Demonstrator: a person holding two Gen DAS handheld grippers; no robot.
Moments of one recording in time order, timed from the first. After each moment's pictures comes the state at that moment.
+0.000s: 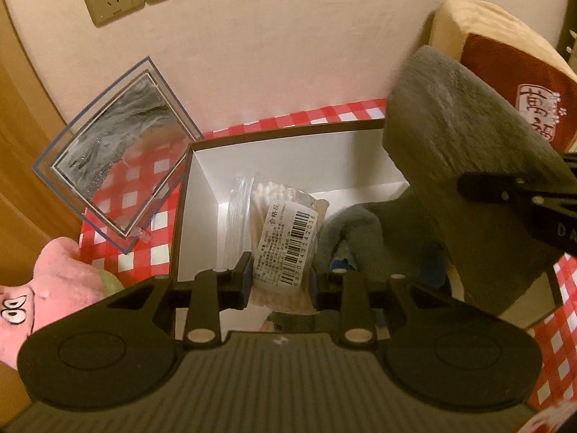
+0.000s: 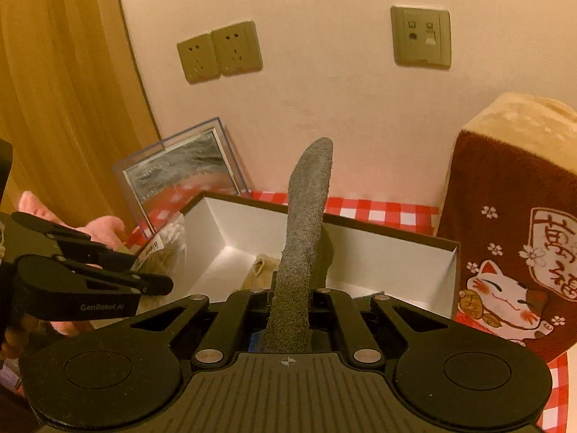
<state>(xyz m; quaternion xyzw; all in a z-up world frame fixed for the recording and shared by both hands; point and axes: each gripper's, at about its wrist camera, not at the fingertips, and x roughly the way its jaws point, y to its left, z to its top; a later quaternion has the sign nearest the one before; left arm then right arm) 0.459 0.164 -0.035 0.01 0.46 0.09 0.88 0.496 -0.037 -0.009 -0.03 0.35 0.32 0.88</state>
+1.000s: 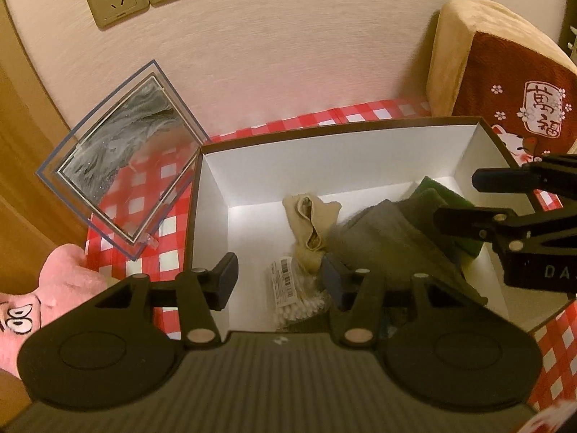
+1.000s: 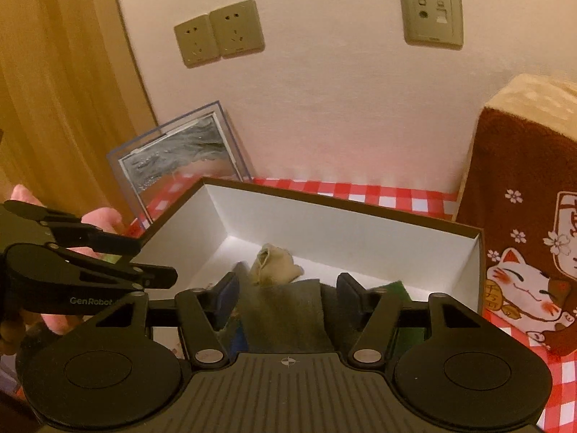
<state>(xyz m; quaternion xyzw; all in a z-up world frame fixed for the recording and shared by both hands) 0.455 0.178 -0.035 0.02 0.46 0.08 0.89 0.500 -0.022 -0.026 -0.03 0.37 0.32 0.87</state>
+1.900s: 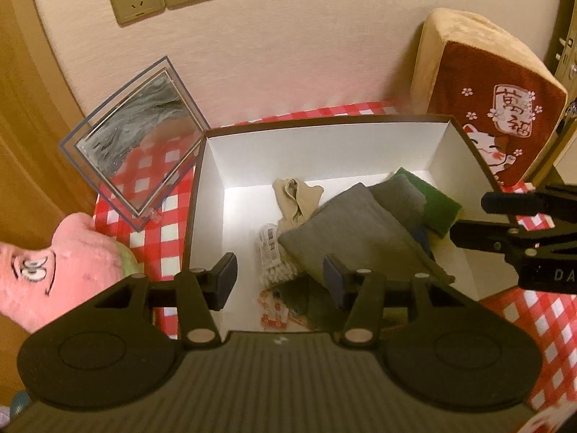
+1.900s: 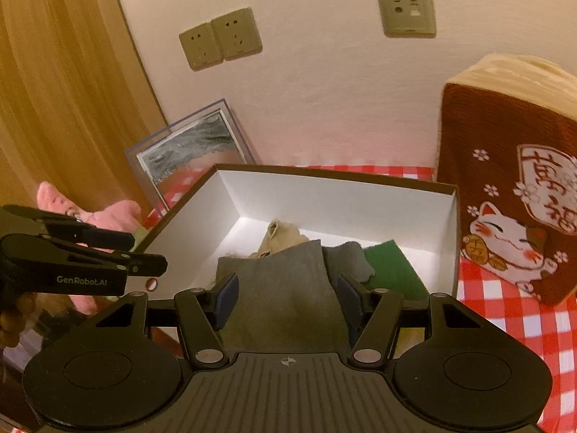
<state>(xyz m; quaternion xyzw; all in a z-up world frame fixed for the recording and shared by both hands) 0.405 0.159 -0.010 -0.01 0.45 0.09 0.89 0.457 -0.059 -0.012 0.01 0.38 0.31 0.87</state>
